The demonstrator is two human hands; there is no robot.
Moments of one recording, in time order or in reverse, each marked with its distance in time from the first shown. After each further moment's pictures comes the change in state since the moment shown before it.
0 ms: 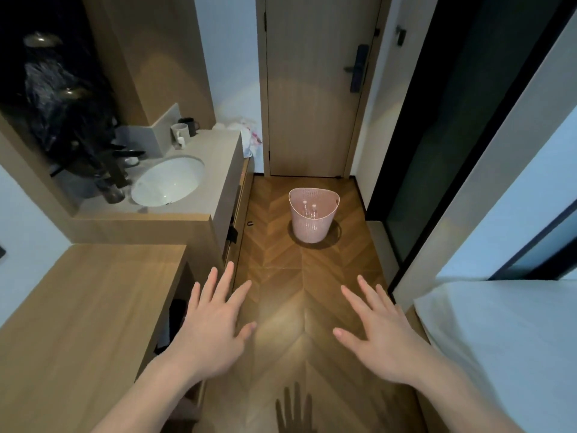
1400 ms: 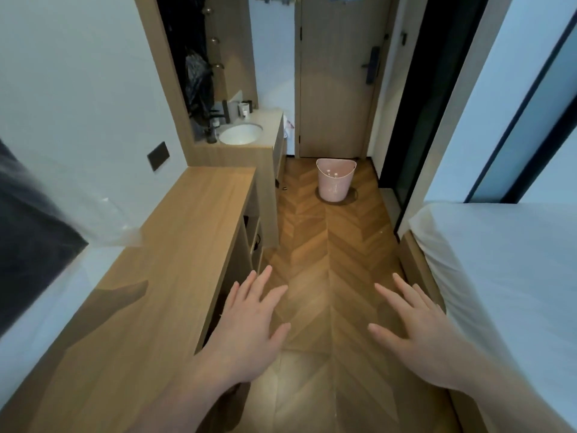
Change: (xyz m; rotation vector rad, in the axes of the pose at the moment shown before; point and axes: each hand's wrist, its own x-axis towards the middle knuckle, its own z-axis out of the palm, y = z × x) left_hand -0.709 0.056 0.109 -0.095 0.032 0.013; right_hand -0.644 -0.083 0.272 0.004 0.073 -0.018
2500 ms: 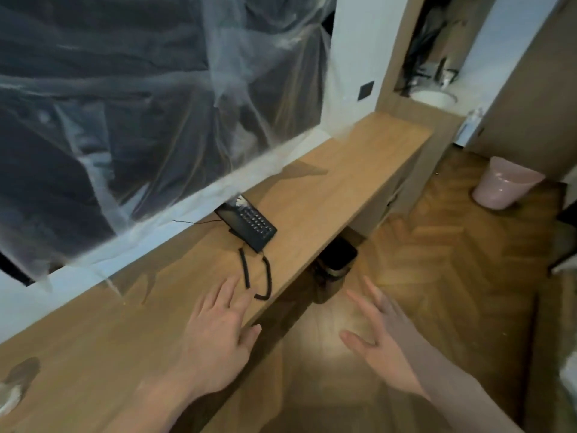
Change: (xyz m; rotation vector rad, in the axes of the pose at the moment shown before) left_hand -0.588 -0.021 0.119 -0.071 0.212 -0.685; right_hand -0.349 -0.172 0.212 -0.130 -0.369 -0.550
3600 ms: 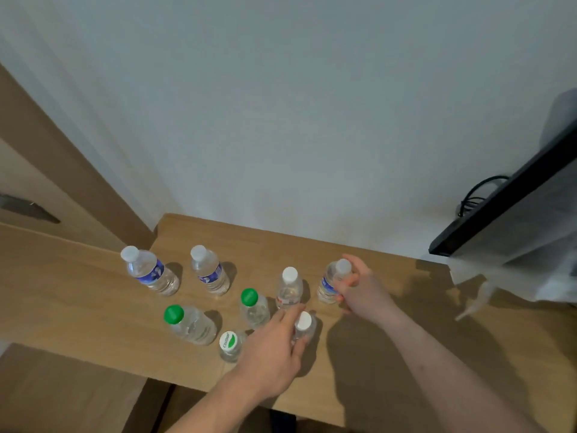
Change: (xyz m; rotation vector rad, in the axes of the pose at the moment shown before) left_hand -0.293 -0.423 0.031 -0.530 0.288 -0.914; right_hand 0.137 -0.587 0.389 0.106 -0.543 -0.474
